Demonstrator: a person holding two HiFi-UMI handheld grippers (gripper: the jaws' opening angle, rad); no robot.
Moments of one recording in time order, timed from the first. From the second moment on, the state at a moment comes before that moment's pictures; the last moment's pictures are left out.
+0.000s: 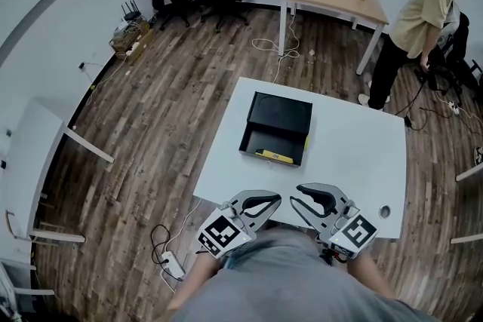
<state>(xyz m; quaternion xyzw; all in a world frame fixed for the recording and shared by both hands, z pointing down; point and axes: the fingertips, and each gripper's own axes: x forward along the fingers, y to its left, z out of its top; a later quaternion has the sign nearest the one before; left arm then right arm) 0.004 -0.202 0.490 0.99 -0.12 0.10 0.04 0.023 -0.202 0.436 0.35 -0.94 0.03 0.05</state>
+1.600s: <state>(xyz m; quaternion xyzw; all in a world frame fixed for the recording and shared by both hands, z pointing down) -0.017 -0.193 0.485 0.99 -0.14 0.08 0.04 0.010 -0.199 0.456 0.38 -0.92 0.06 0.05</state>
